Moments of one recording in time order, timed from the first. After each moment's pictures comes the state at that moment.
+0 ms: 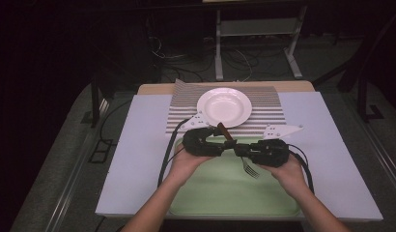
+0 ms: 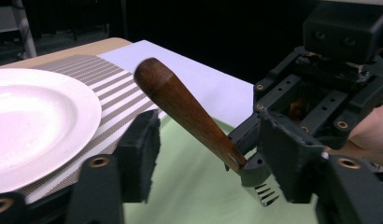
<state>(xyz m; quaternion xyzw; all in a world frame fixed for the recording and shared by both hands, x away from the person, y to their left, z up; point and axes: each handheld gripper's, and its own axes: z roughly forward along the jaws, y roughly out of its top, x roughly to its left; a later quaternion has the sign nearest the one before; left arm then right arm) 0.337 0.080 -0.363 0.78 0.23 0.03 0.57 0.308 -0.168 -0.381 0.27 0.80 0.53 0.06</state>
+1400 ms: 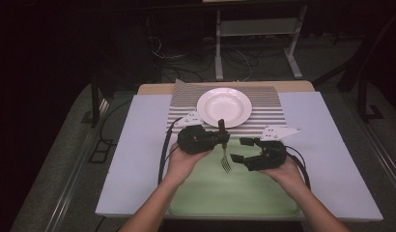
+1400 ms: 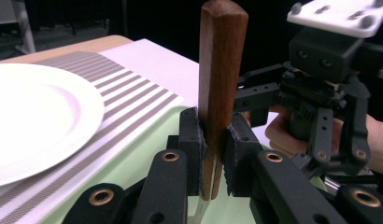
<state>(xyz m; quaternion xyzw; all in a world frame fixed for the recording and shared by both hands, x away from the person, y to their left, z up) 0.337 0.098 -0.351 0.78 0.25 0.02 0.58 0.308 -0.166 -0.389 0.28 0.79 0.54 0.07</state>
